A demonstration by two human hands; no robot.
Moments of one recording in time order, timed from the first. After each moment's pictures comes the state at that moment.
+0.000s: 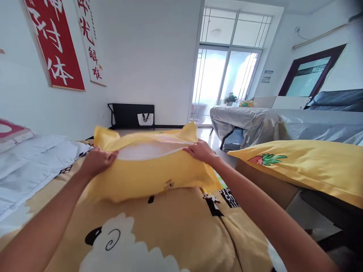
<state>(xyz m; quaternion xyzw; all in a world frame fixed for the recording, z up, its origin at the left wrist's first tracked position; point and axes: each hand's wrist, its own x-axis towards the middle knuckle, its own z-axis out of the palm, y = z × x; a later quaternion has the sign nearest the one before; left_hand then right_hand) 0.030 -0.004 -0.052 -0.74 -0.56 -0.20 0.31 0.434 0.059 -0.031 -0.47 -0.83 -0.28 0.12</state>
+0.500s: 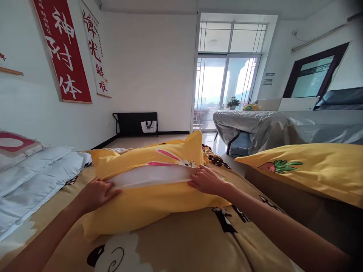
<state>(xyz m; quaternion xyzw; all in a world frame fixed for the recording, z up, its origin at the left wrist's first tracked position) 0.021 -0.046 -0.087 -0.80 -0.57 -0.10 0.18 0.445 0.030 -0.079 -0.36 -0.89 -0.28 0.03</state>
